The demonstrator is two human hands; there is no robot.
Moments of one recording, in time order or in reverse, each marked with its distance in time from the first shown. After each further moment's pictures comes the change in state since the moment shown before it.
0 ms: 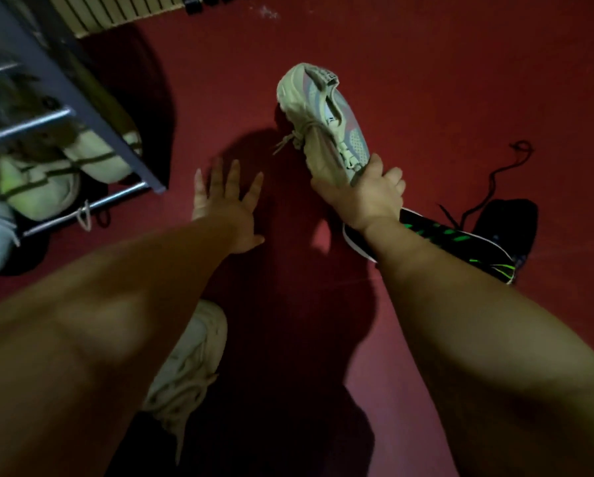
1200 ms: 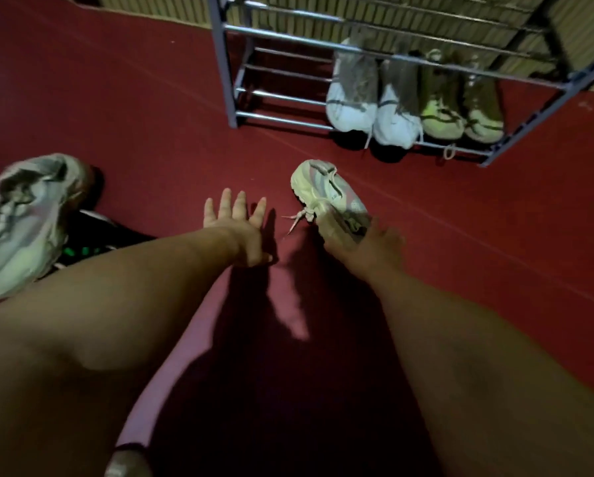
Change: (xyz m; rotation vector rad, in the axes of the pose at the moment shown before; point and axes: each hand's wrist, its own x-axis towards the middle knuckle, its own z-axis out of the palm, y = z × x) left_hand -0.412 -0.258 0.291 -0.488 -0.143 -0.552; right_hand -0.411 -0.138 0.262 -0.379 -0.265 -0.513
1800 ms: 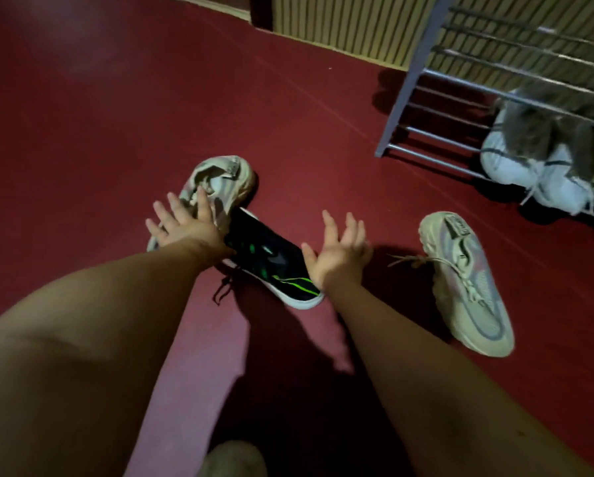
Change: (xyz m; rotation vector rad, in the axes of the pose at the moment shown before) left_hand -0.042 -0.244 0.070 -0.451 0.206 -0.674; right_hand -0.080 -0.226 0.116 -0.057 0.033 -0.546
